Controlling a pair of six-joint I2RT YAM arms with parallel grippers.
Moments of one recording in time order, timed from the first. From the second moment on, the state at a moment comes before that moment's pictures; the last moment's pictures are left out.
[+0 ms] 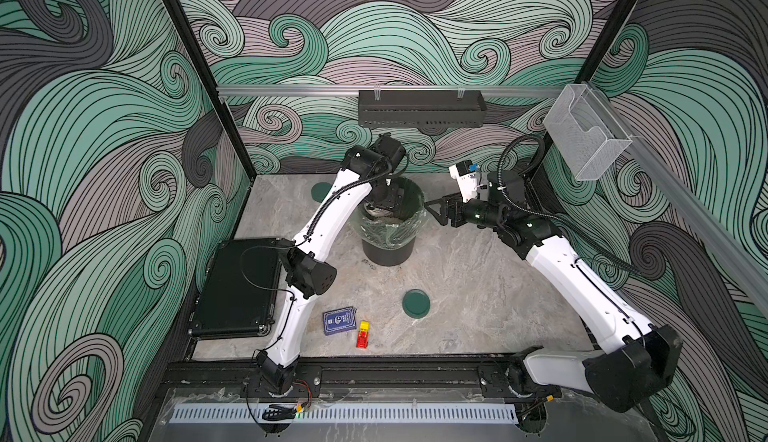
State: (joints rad) left arm -0.62 2.26 2.67 -1.61 -0.16 -0.30; right arm 0.38 1.31 1.26 -0.41 -0.42 0.17
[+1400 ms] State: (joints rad) left arm -0.70 2.22 2.71 -1.62 -0.31 -0.17; right arm 0.38 1.30 1.26 -0.38 -0.39 0.16
